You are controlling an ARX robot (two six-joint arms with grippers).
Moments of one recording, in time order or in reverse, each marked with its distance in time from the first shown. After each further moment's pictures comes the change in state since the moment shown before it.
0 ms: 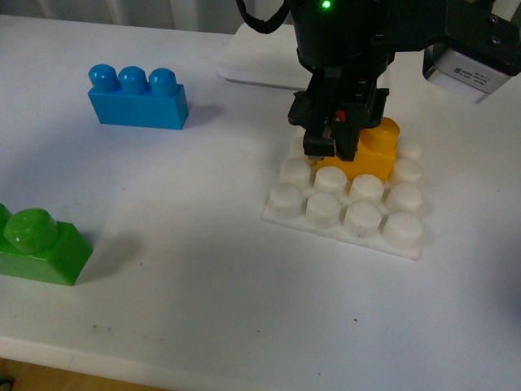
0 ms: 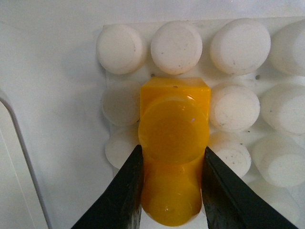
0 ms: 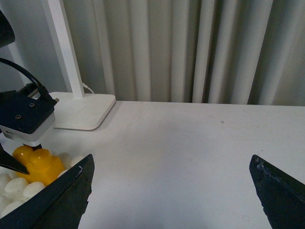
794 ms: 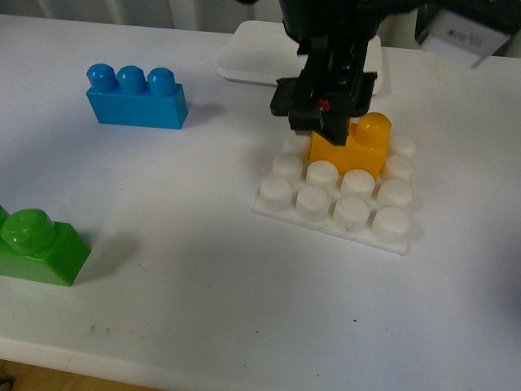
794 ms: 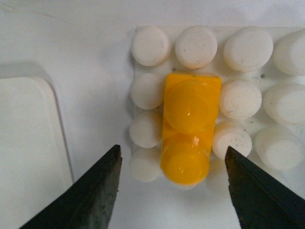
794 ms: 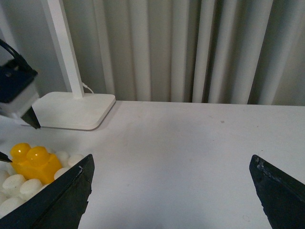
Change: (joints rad) left arm 0.026 -0.119 -0.049 0.041 0.024 -0.002; right arm 0.000 0.000 0.000 0.000 0.000 0.000
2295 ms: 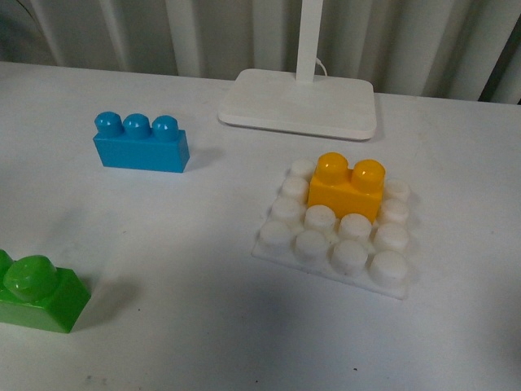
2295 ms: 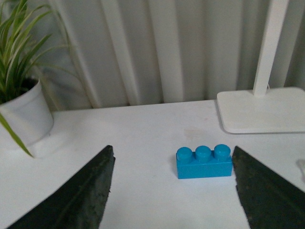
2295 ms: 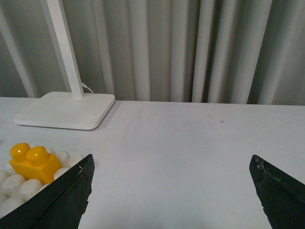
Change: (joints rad) left arm 0.318 -1.393 -1.520 1.241 -0.429 -1.119; right arm 0.000 0.000 0.000 0.000 0.000 0.000
